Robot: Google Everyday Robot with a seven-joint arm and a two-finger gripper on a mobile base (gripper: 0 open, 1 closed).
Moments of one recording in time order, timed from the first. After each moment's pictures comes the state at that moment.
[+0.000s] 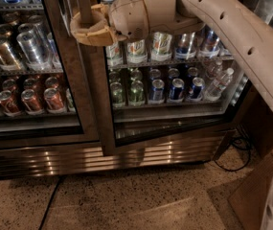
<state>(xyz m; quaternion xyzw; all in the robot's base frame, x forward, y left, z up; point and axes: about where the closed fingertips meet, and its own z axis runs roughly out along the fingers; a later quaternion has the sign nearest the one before) 0.561 0.120 1.011 -0.68 0.37 0.38 0.51</state>
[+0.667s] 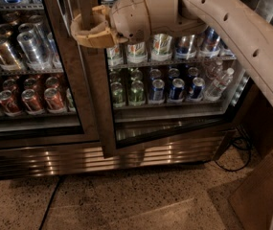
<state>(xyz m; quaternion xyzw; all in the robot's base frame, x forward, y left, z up) 0.554 0.119 1.011 -0.68 0.37 0.38 0.51</state>
